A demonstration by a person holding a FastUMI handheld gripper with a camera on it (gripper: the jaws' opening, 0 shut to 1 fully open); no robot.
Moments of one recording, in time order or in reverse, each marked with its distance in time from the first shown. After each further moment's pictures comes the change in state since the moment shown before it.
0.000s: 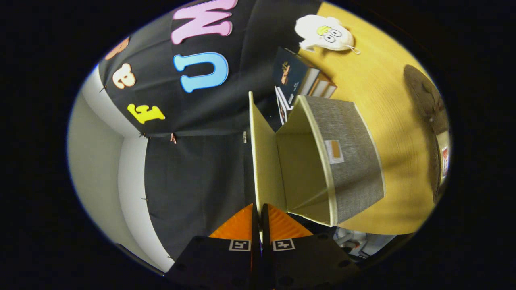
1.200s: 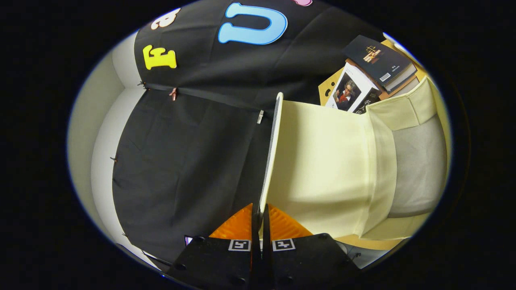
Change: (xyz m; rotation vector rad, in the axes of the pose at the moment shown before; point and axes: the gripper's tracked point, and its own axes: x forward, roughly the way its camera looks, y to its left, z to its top) arm 0.216 0.077 -0.097 -0.288 0.057 -0.025
